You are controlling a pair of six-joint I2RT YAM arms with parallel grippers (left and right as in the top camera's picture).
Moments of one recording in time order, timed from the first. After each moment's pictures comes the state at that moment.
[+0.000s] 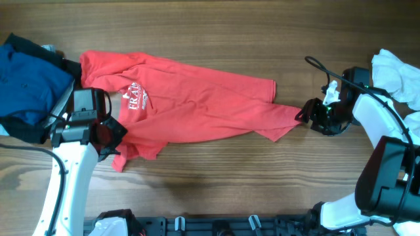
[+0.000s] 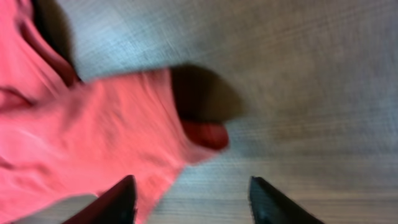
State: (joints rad) left arm 0.09 1.22 0.87 -0.97 -0.11 -0.75; right arm -0.23 1.71 1.00 -0.80 -0.35 0.18
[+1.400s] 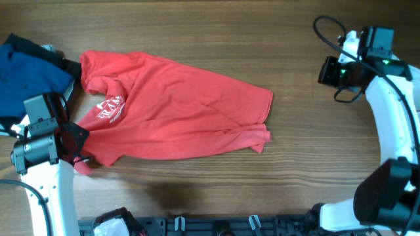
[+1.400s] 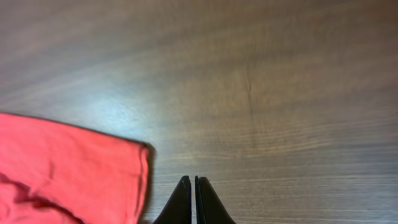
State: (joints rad) left arm 0.34 1.10 1.00 -1.09 -0.29 -0.68; right arm -0.19 1.64 1.34 -0.82 -0.24 0.10
